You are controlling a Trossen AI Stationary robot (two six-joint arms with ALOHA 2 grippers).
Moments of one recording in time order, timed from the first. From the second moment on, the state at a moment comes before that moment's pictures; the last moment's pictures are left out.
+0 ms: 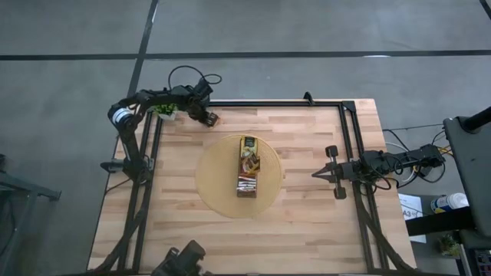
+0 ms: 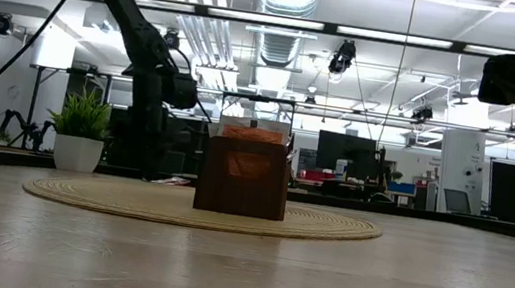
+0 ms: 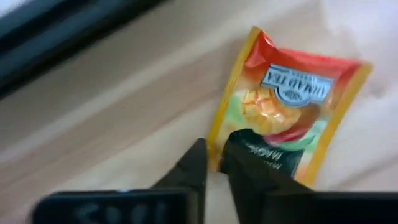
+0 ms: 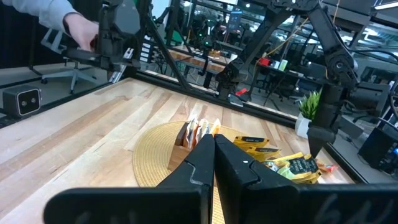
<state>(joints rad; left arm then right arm) 0.88 1.83 1.14 -0.61 0.01 -0.20 0.22 0.04 0.01 0.01 0.05 -0.24</state>
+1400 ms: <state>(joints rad) -0.01 1.83 1.55 -0.87 -0.94 0.81 0.22 0.04 0.01 0.01 0.05 -0.24</state>
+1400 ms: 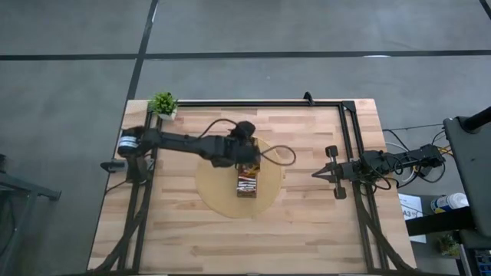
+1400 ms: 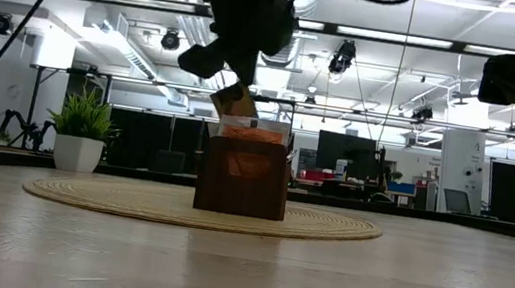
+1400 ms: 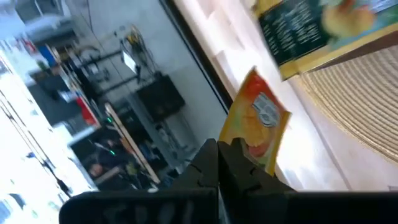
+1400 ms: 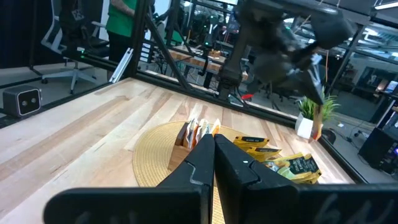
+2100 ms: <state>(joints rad) -0.24 1.83 1.55 -0.86 -0.87 1.19 0.22 0.04 0.01 0.01 0.05 -0.24</state>
